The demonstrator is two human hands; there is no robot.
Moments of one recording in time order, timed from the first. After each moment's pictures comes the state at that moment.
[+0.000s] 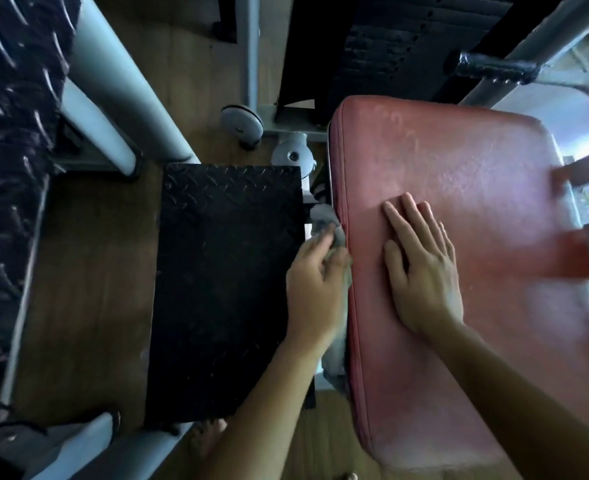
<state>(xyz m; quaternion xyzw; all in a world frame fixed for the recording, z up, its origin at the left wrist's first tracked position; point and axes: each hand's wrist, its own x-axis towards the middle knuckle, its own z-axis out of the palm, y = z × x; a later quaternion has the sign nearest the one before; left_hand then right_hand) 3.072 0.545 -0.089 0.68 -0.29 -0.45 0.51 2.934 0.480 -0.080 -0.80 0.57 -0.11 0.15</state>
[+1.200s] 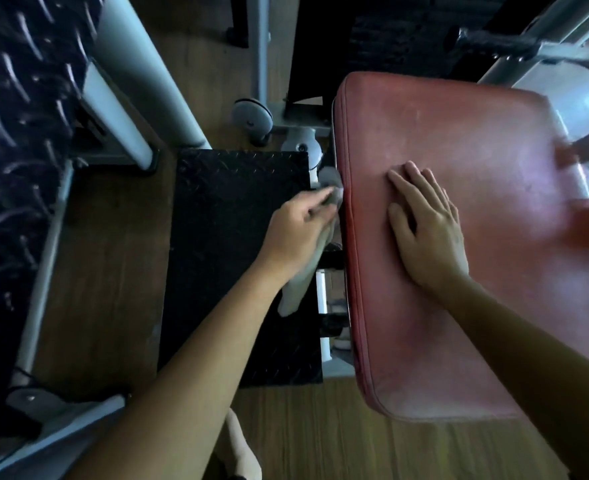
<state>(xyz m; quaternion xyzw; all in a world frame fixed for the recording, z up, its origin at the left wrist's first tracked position) 3.114 0.543 -0.089 0.66 -0.40 -0.47 0.42 2.923 0.480 -0.084 -0.80 0.55 -0.15 0.17</state>
